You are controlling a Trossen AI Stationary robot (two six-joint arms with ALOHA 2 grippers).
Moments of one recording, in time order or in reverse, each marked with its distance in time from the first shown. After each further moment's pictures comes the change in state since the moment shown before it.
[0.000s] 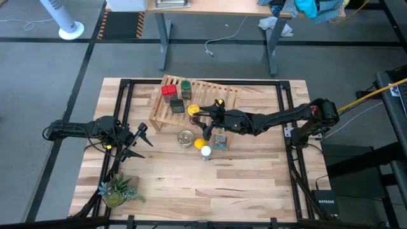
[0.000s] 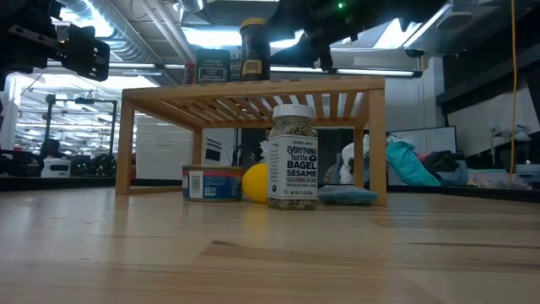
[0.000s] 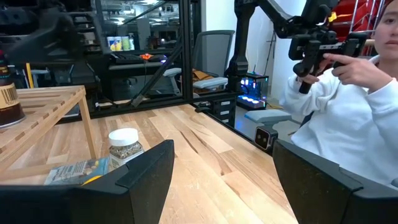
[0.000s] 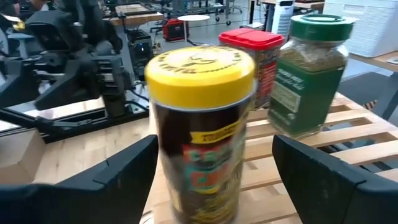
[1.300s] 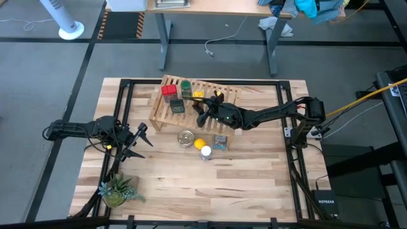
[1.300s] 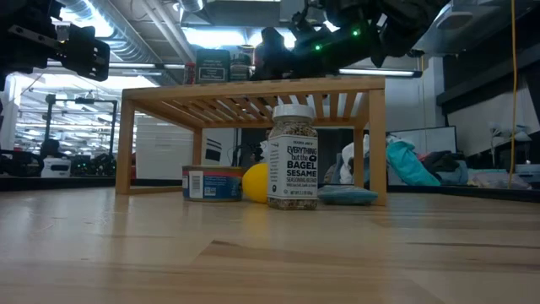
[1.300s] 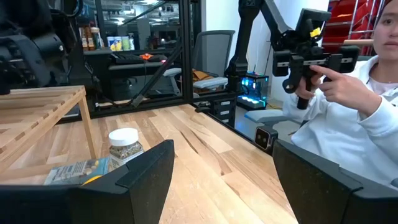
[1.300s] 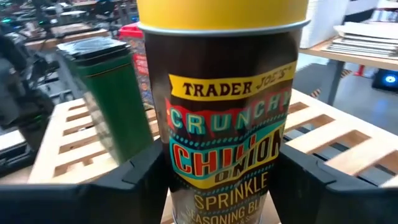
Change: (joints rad) left arm 0.000 0.000 0.000 0.000 0.000 0.000; right arm -0.125 0.150 0.000 0.181 0.082 0.052
